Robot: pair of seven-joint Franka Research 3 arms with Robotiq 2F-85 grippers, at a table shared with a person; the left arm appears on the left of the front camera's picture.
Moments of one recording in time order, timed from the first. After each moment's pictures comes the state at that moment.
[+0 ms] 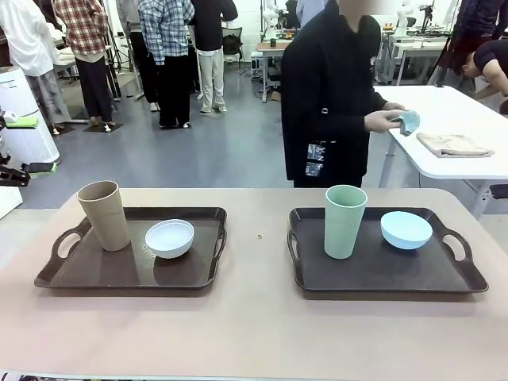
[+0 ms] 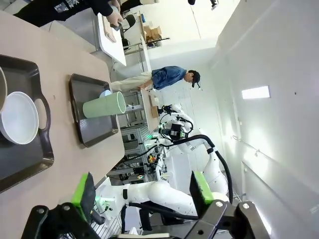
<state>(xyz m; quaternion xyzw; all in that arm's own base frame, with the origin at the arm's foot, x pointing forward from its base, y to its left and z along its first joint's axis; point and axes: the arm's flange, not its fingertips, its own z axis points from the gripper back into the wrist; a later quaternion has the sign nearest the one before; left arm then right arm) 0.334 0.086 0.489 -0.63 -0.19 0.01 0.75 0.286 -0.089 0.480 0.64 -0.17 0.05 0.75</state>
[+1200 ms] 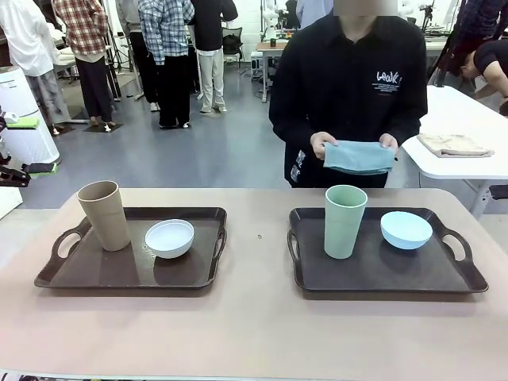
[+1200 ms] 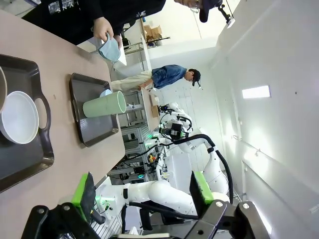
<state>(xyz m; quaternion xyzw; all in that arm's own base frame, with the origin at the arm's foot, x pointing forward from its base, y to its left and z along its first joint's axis) 0.333 0.086 0.488 -0.63 -0.19 0.01 0.75 0.286 -0.088 0.480 0.64 -0.16 0.05 0.75</state>
